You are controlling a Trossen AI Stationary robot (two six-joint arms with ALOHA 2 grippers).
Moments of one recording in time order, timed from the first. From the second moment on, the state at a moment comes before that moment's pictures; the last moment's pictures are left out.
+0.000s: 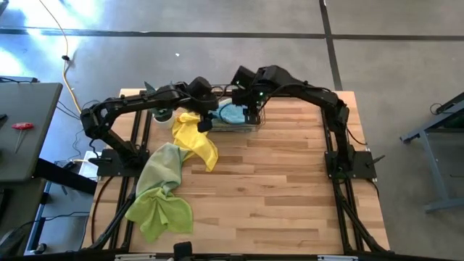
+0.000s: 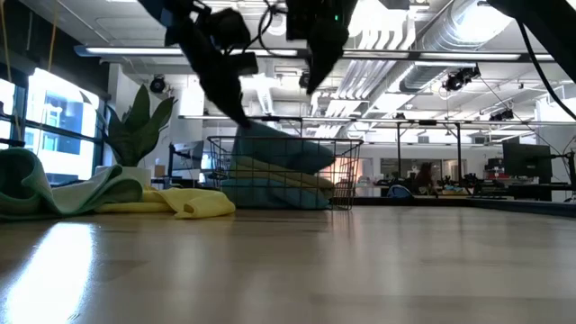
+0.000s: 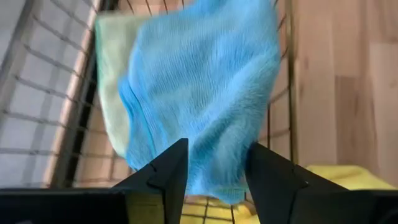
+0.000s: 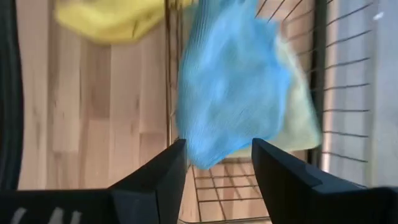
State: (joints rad) left arm 0.64 1.55 1.19 -0.59 0.13 0.40; right arm -0.36 2.03 2.19 -1.34 -0.03 -0.43
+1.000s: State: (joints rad) left arm 0.64 1.88 1.21 -0.32 0.28 0.17; right arm -0.29 1.57 1.51 -0.88 0.07 -0.12
